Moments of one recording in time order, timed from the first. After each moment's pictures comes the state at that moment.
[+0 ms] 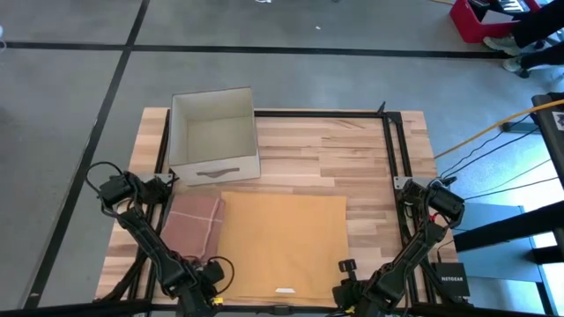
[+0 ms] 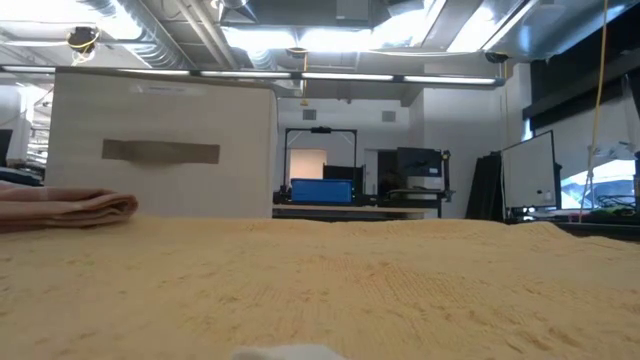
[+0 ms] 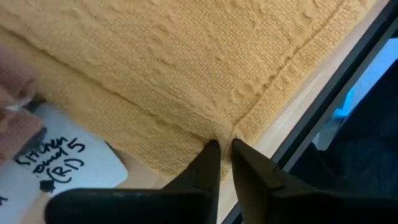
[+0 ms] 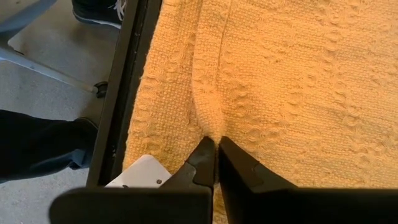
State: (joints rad) left arm -0.97 1.88 1.15 -0.49 -0.15 -1.64; right arm 0.99 1.99 1.28 -0.58 0.27 0.75
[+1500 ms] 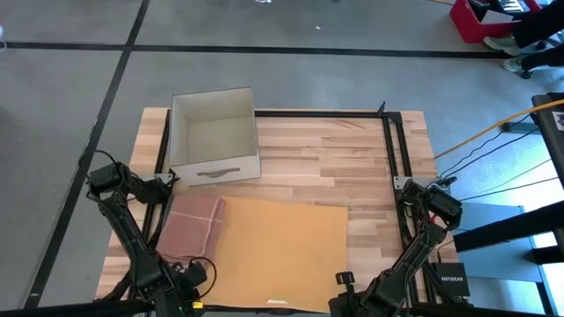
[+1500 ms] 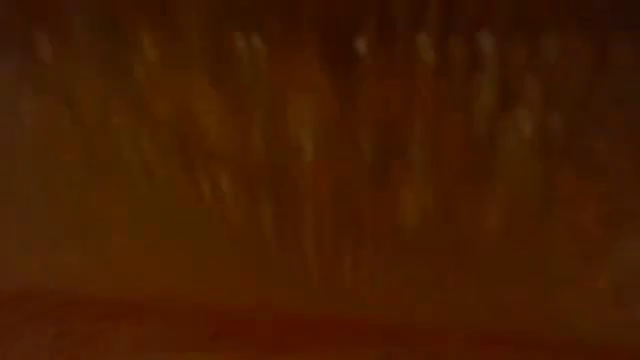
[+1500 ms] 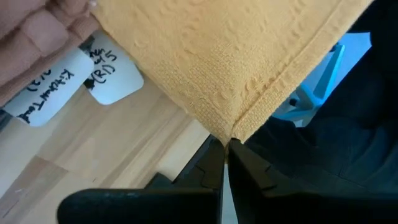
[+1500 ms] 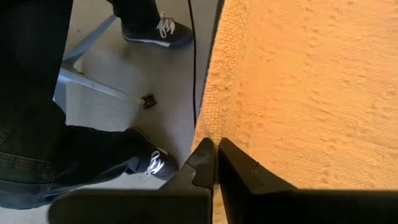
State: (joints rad) left arm -1.09 1.74 1.20 -0.65 -0.17 -1.78; right arm 0.99 2.02 1.48 -0.64 0.17 0.81
